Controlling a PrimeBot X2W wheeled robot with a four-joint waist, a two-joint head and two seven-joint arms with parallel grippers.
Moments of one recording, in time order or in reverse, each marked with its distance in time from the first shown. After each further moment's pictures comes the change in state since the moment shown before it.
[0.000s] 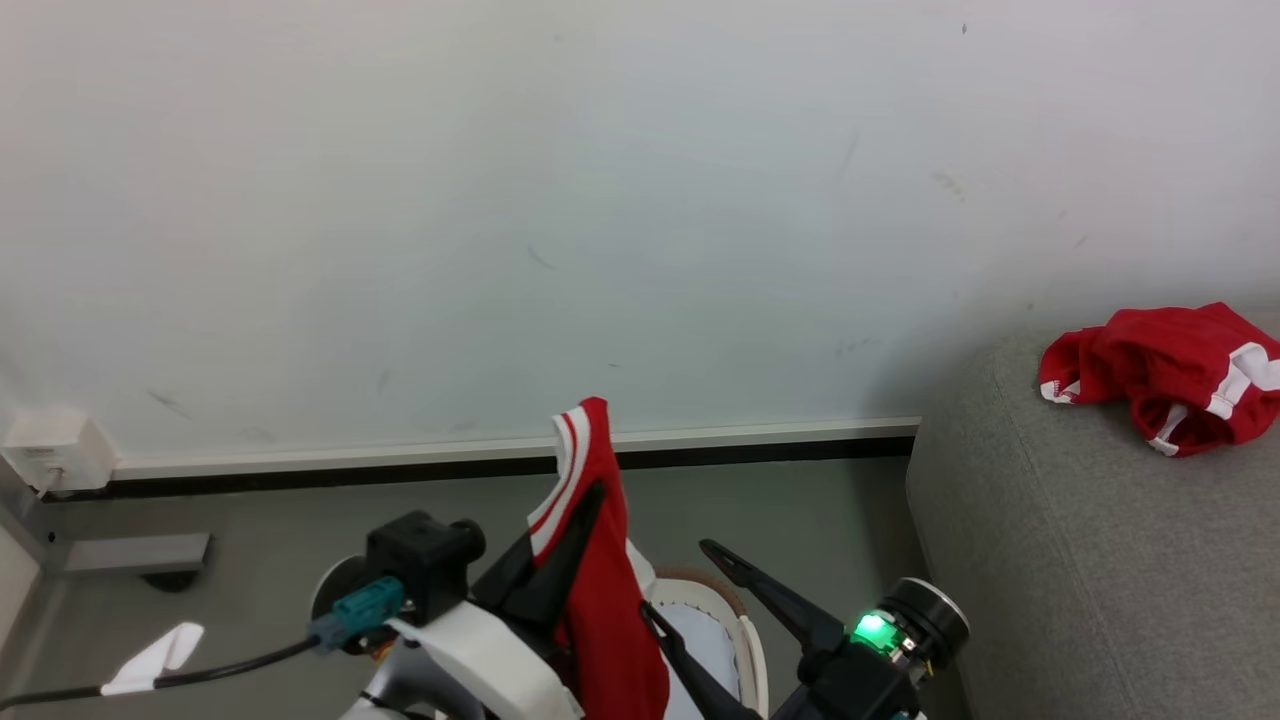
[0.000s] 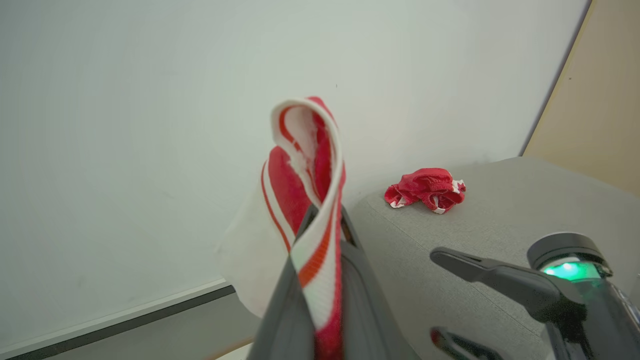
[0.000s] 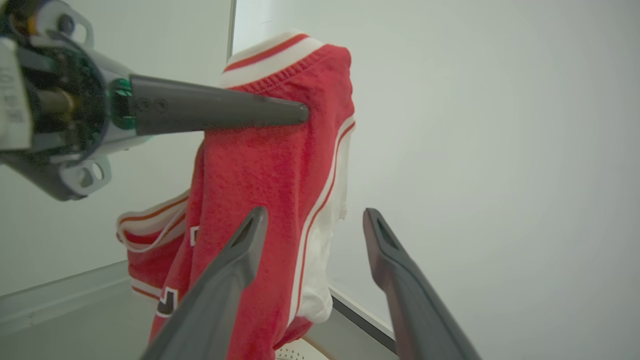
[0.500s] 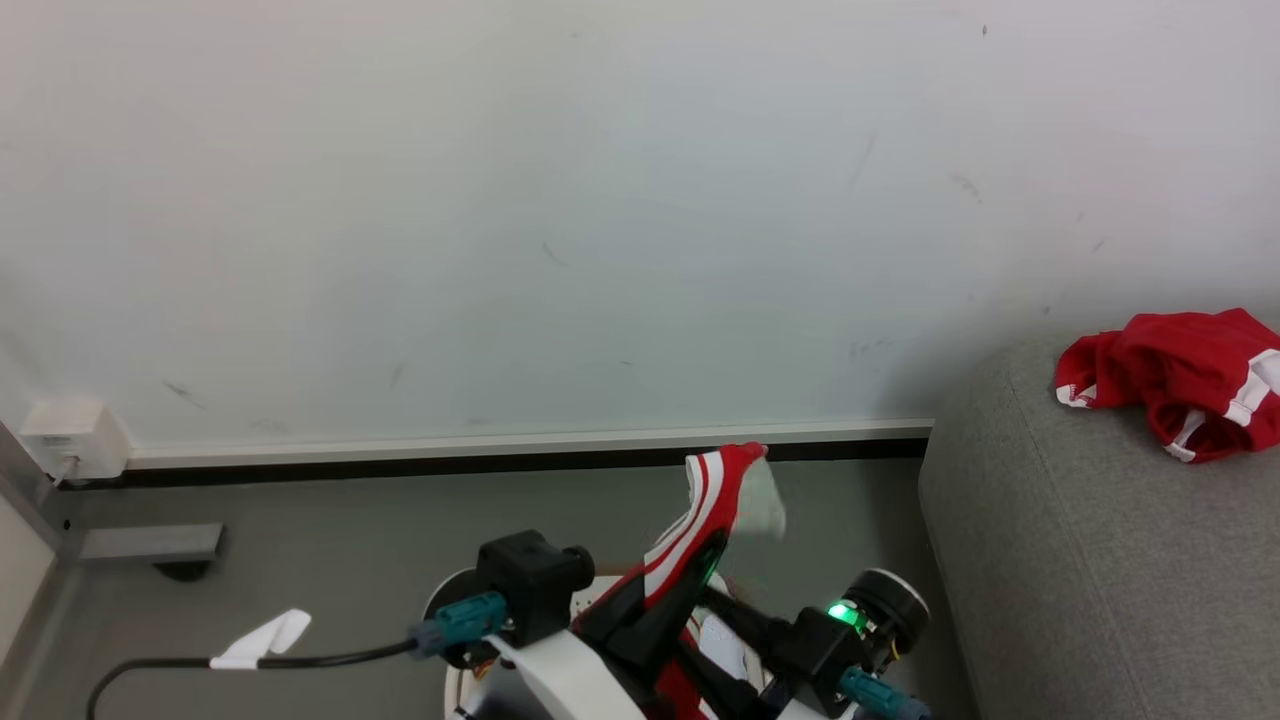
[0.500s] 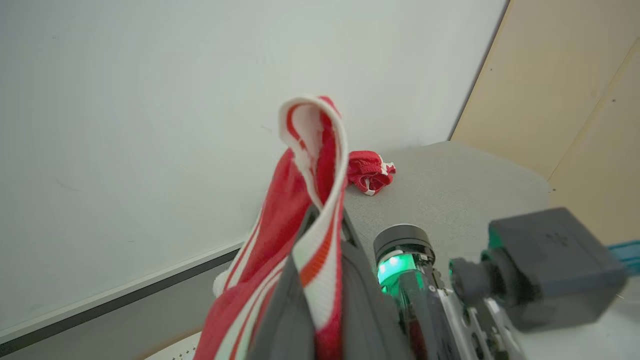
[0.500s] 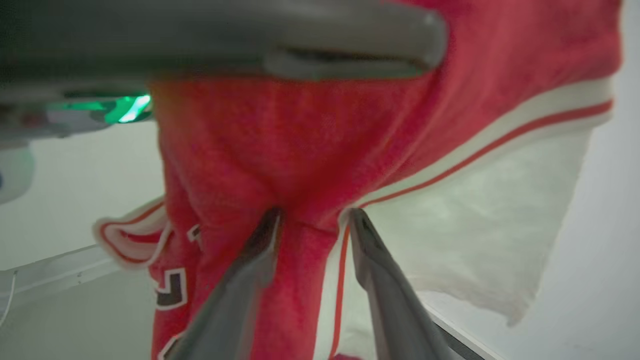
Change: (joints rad) left arm -0.034 -0.079 -0.126 -0.008 -0.041 -0.074 0.054; right arm -0.187 -0.010 0.198 0.231 0.184 0.000 0.000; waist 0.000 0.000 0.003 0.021
